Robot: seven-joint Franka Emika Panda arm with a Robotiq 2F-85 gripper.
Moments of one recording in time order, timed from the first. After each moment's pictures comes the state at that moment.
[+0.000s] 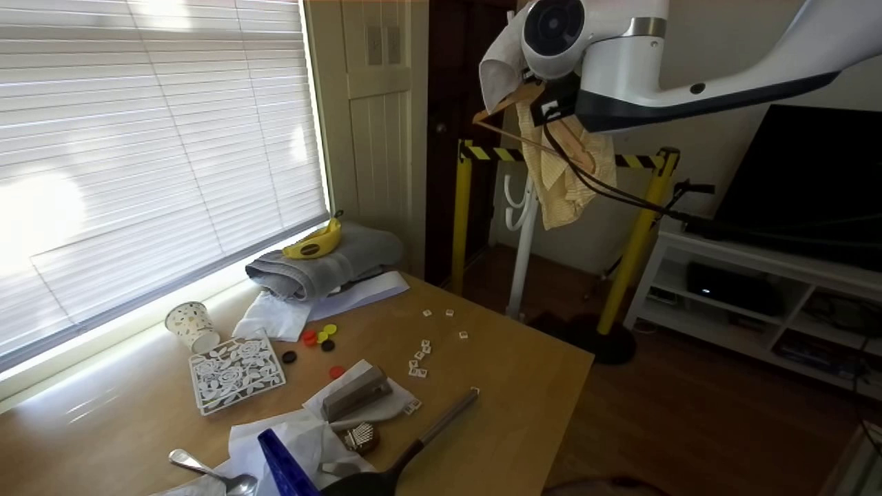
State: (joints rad) arm 0.25 0.27 0.11 -1.46 -1.45 1.91 1.27
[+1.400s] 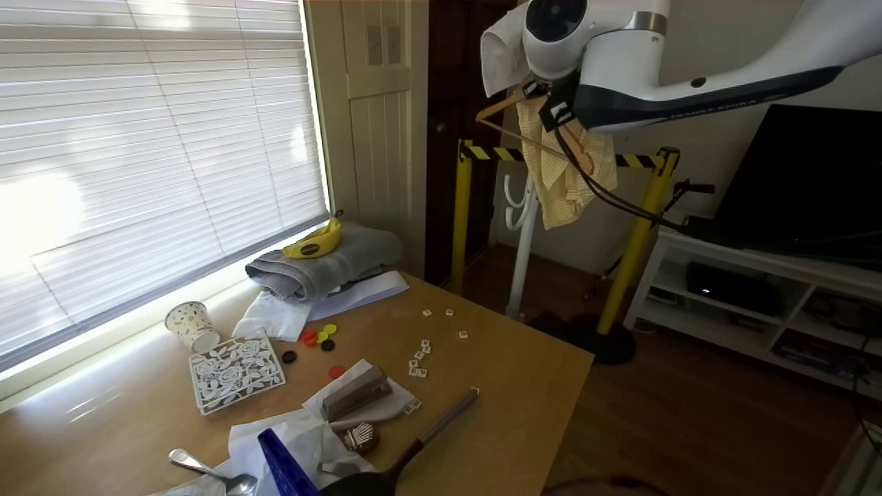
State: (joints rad) arm 0.24 0.27 0.11 -1.46 -1.32 1.91 1.05
